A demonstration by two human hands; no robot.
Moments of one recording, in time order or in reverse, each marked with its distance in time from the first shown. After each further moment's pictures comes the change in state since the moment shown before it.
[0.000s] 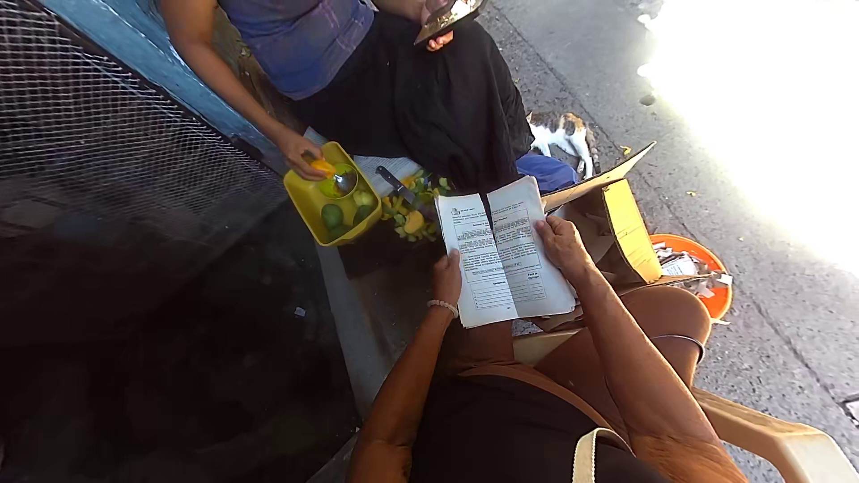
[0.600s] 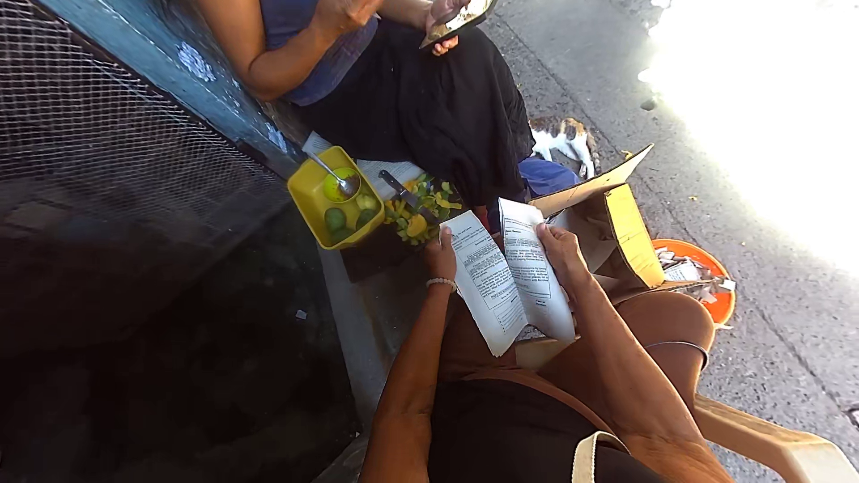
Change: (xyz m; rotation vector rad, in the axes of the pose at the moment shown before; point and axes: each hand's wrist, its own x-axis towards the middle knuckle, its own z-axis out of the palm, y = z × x) left_hand 0.050 0.009 -0.003 0.205 0.210 0.117; right_hand 0.007 0.028 0.018 0.390 0.079 0.122
